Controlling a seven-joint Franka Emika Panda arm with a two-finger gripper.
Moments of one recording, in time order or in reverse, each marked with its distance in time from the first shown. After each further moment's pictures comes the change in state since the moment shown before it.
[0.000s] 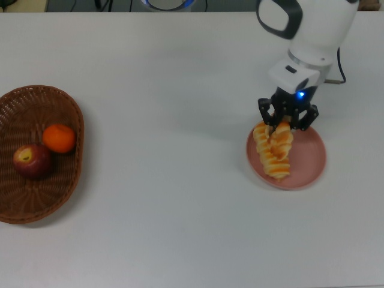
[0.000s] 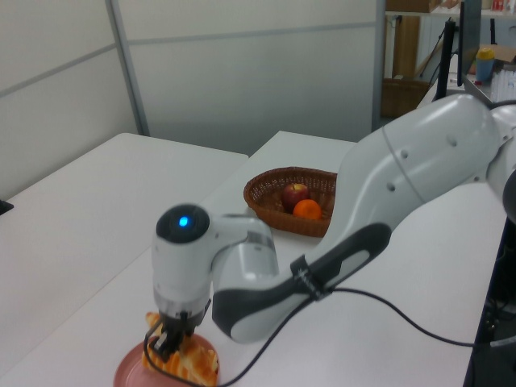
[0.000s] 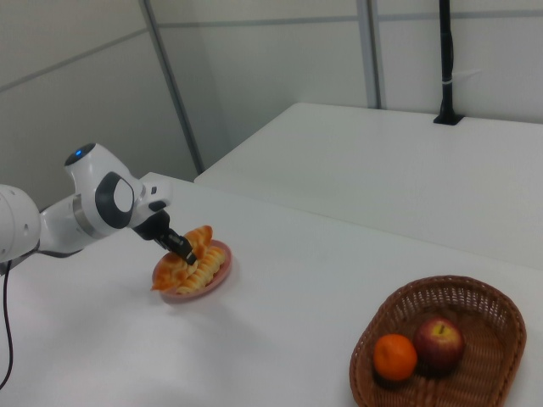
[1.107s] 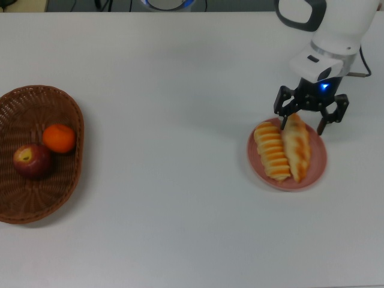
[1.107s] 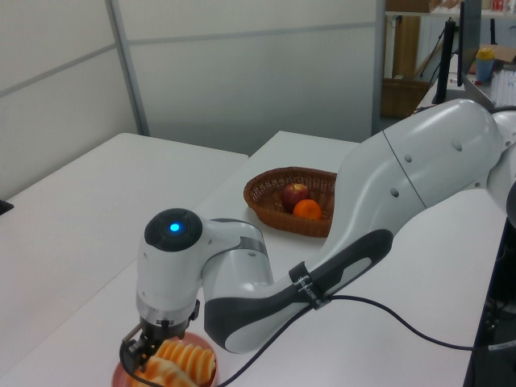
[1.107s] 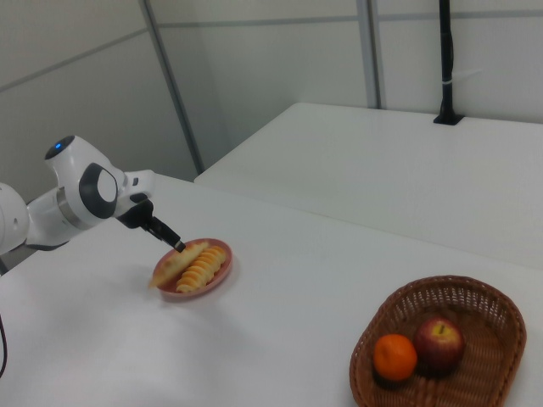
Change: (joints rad) arm 0.038 0.002 0.017 0.063 -0.019 0.003 0.134
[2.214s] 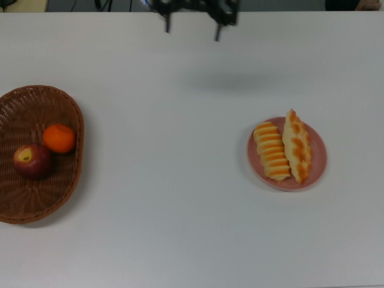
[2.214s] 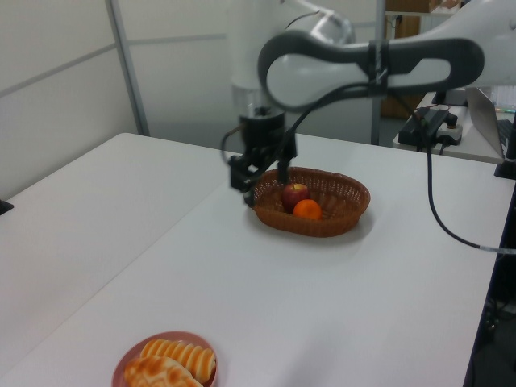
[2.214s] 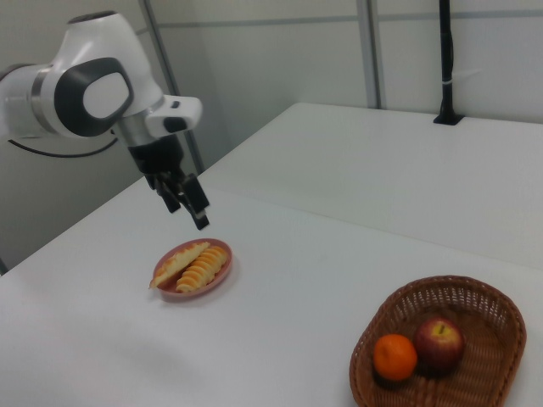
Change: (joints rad) arm -0.304 -0.421 -0.084 0.032 0.336 -0.681 -0.595
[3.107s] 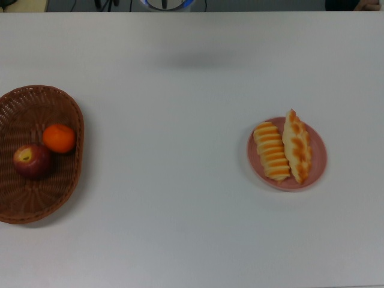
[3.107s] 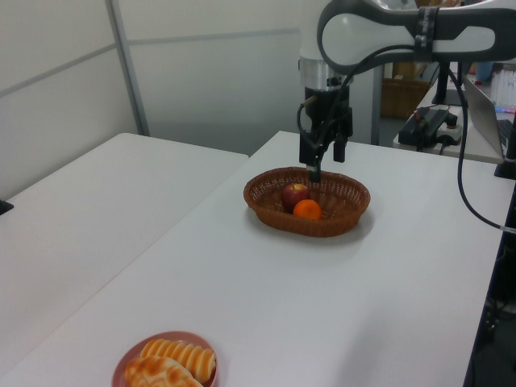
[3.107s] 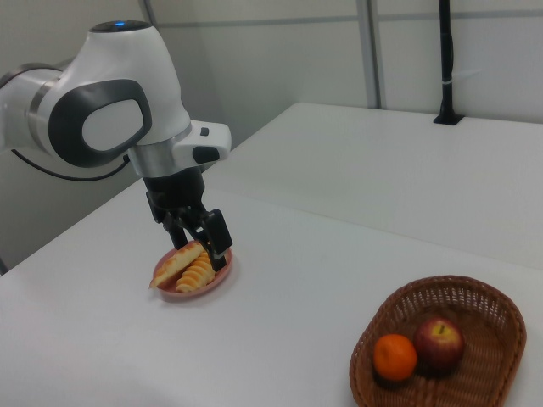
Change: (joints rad) arm -0.284 -0.169 0.078 -0.176 0.083 -0.045 -0.294
